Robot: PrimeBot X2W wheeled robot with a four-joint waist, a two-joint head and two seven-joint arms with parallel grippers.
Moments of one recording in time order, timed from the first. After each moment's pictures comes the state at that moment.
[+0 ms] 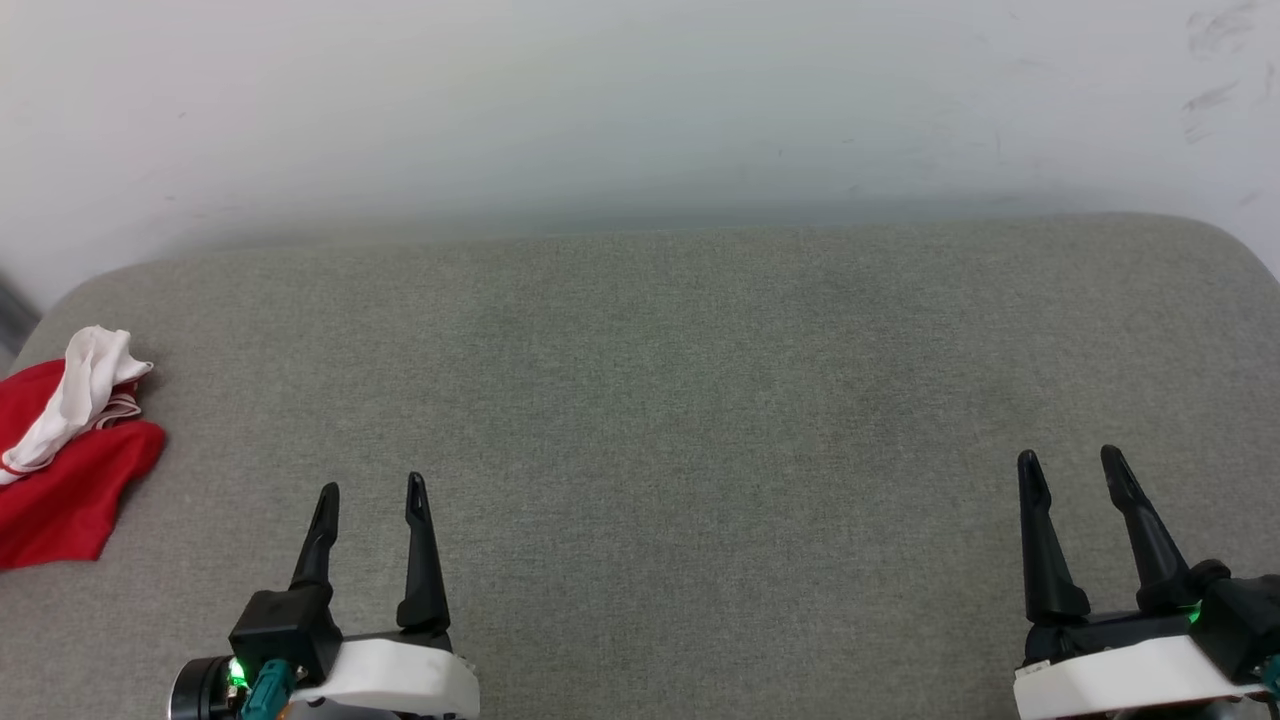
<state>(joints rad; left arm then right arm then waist) 0.05 0.09 -0.13 -0.04 -0.22 0.17 -0.22 0.06 -0.05 -0.02 -0.05 0.17 0.13 -0.22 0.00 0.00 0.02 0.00</state>
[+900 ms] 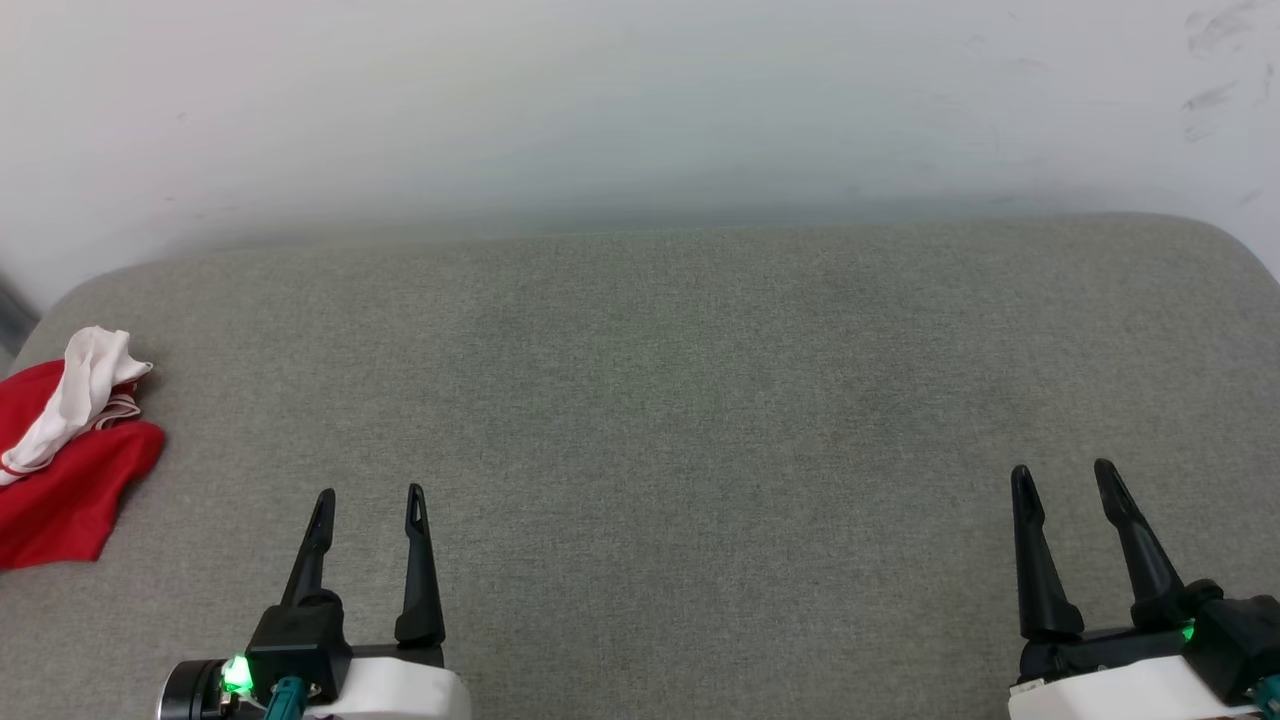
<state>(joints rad) 0.07 0.05 -0.07 -0.02 -0.06 0.11 -0.26 0.09 -0.05 -0.01 -0.05 0.15 0.13 -0.26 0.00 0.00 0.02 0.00</state>
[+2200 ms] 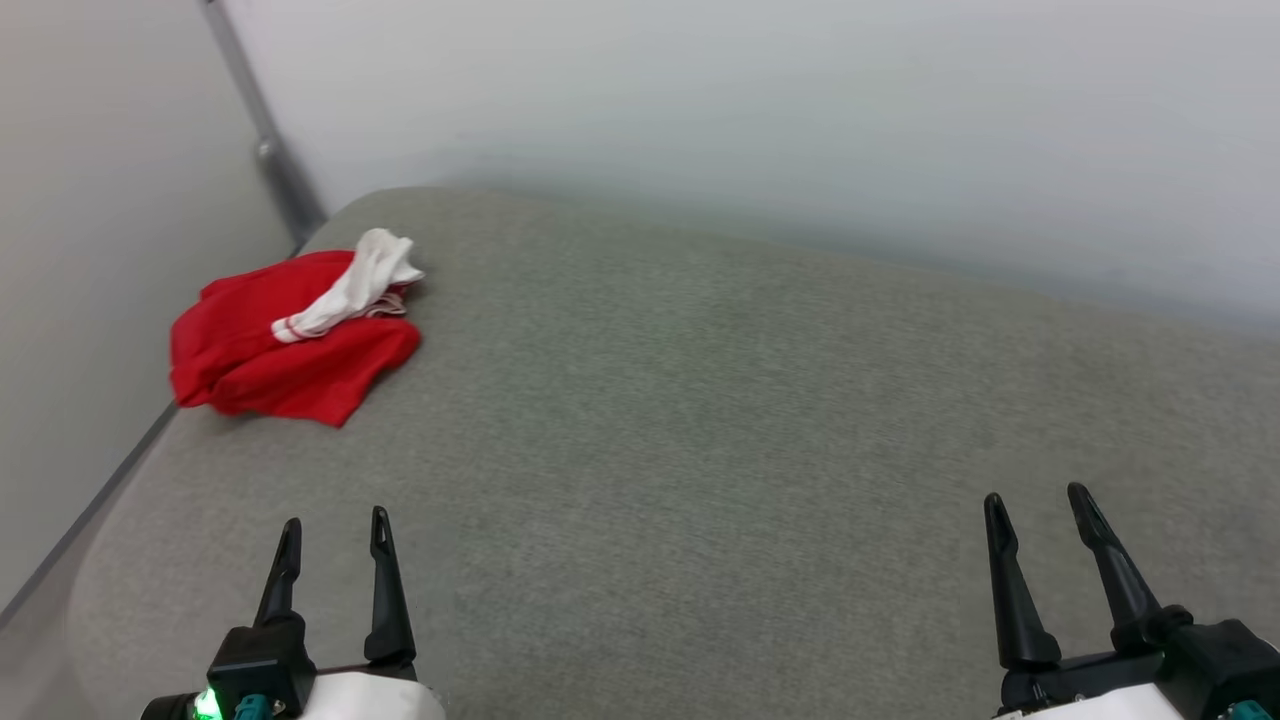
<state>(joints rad) 0.10 0.05 -0.02 0.00 -0.11 0.13 -0.26 0.13 -0.05 0.03 -0.08 0.11 0.13 -0.26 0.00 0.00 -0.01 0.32</state>
